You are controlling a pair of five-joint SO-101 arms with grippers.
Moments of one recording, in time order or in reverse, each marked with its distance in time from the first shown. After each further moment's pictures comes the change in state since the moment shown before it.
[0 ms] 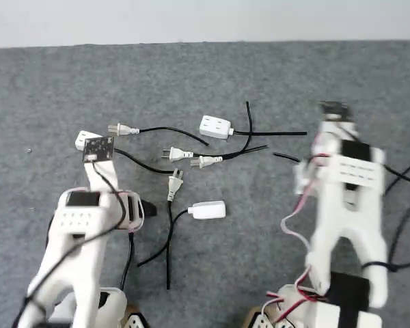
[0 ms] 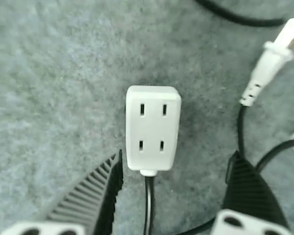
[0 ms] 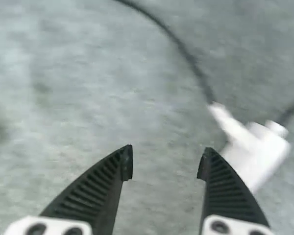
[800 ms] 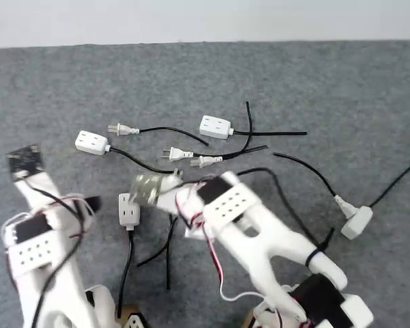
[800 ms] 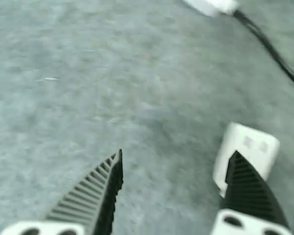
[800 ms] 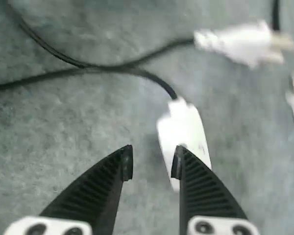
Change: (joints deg) left arm -26.0 -10.6 0.4 0.6 -6.1; right arm -49.0 0.0 11.4 -13.1 34.4
